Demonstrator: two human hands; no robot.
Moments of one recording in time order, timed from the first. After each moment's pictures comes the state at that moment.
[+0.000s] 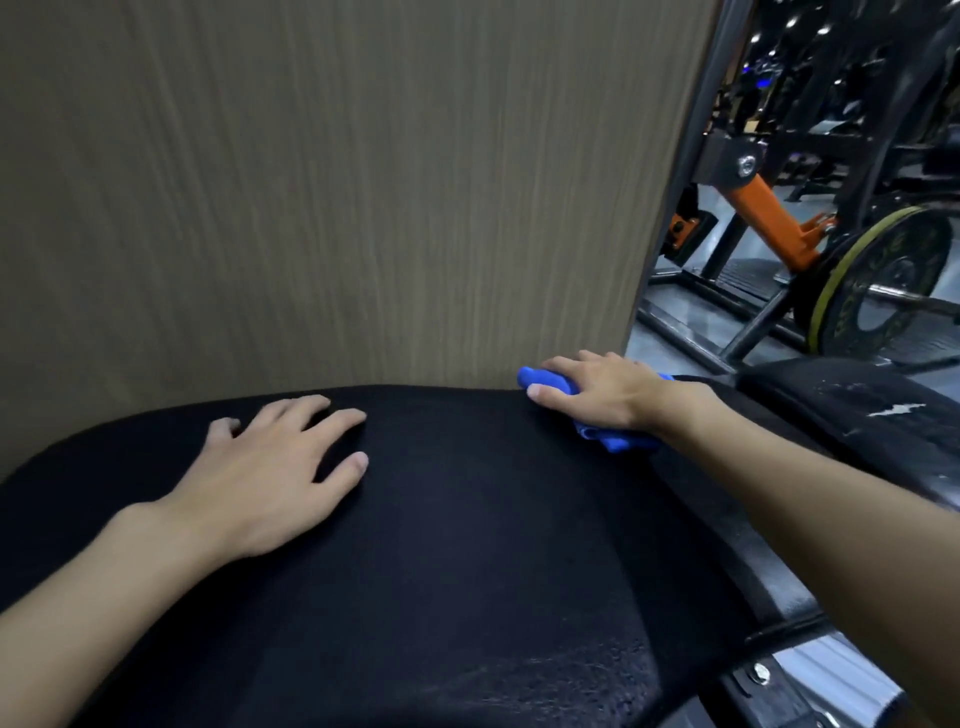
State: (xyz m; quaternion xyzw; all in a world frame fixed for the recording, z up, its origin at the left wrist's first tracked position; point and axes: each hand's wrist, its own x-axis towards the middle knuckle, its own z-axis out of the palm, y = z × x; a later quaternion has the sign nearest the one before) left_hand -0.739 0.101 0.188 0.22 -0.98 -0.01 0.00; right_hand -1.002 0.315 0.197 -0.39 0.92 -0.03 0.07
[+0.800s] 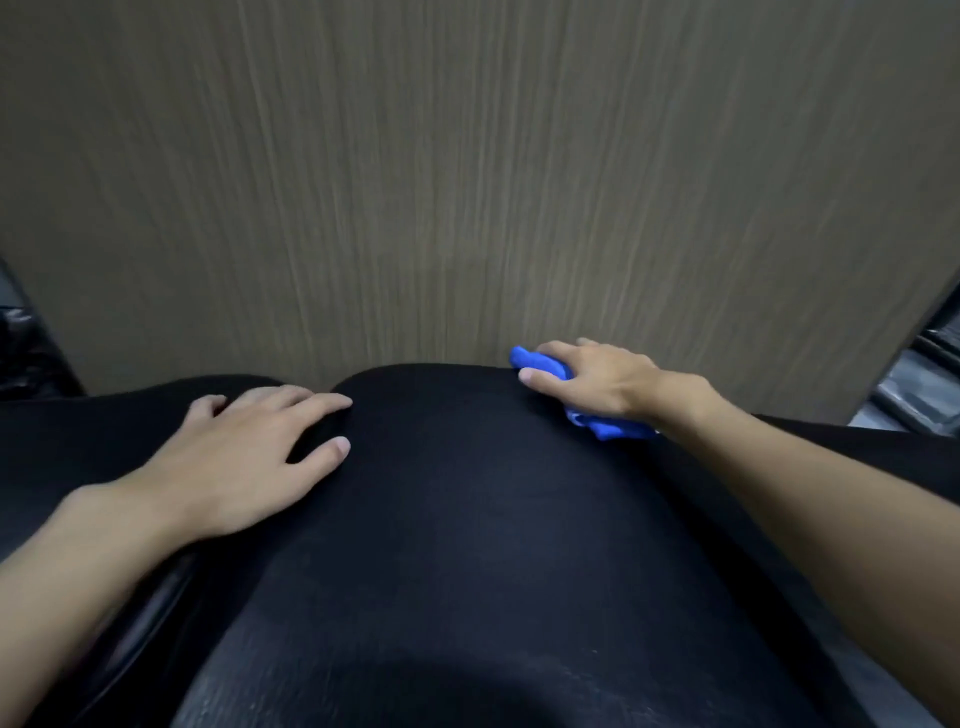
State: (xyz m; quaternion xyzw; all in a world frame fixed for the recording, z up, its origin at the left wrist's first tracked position) left_hand -0.562 -0.019 0.183 0.35 -0.94 -0.05 0.03; right_hand -0.895 0.108 0.187 -0.52 0.85 -0.06 0.09
